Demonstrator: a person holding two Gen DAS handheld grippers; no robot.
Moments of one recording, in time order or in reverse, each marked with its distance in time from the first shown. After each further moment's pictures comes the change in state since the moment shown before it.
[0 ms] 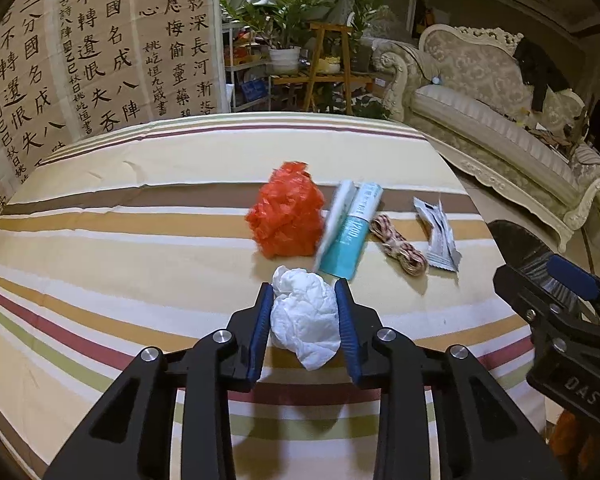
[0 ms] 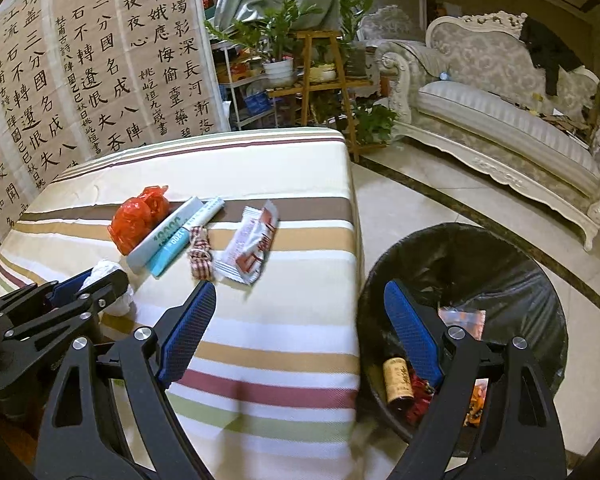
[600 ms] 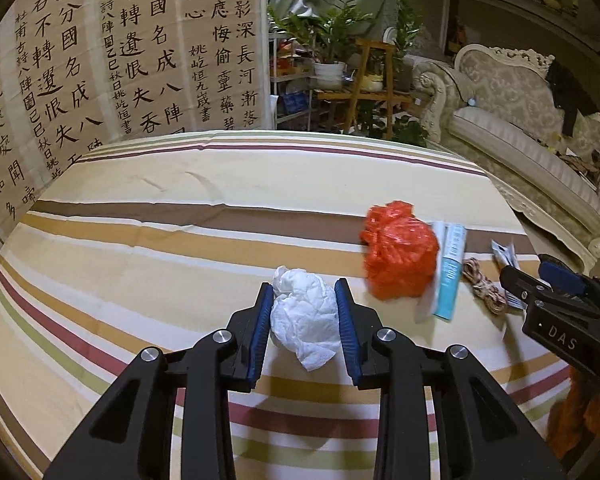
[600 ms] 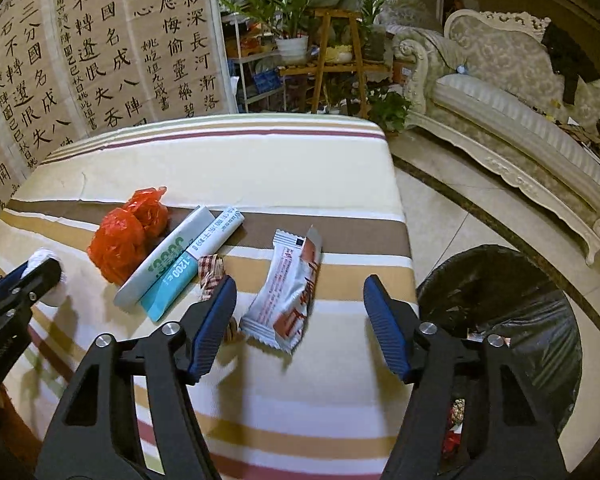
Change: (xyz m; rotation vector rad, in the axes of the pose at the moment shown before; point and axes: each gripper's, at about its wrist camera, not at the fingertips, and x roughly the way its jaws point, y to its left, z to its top) left arm -0.001 0.059 0.014 -0.064 -0.044 0.097; right arm 0.057 0.032 0.030 -0.051 0.096 -0.009
